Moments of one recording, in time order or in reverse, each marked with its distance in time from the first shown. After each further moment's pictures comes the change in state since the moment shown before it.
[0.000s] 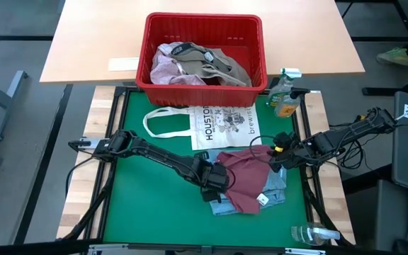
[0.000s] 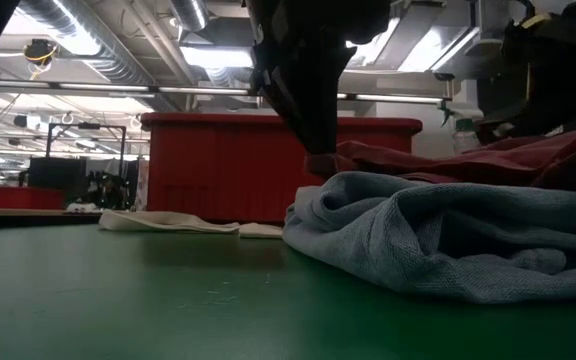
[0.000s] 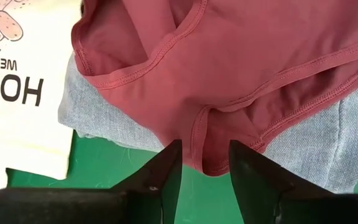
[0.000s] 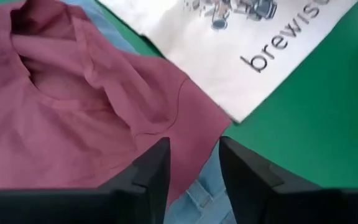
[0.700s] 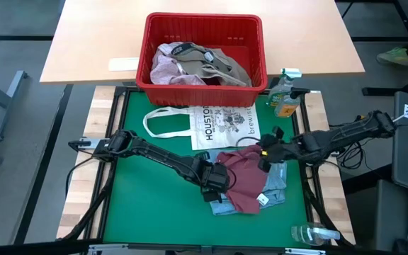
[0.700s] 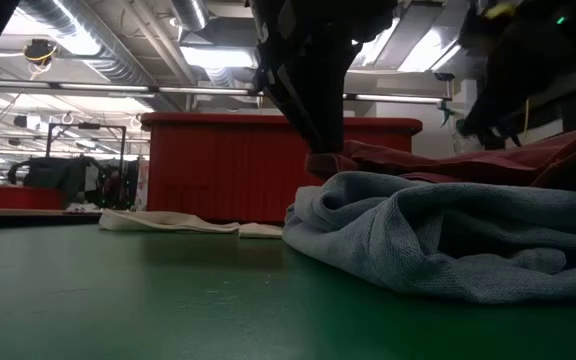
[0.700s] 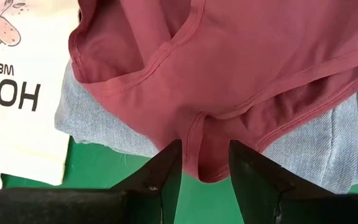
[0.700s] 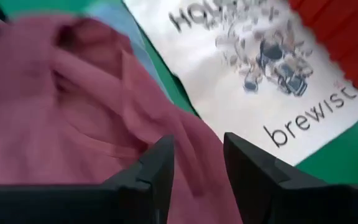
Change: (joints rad) left arm 0.001 0.000 0.000 0.025 0.001 -0.001; right arm -0.136 0.158 0.042 0.261 -0.026 -0.481
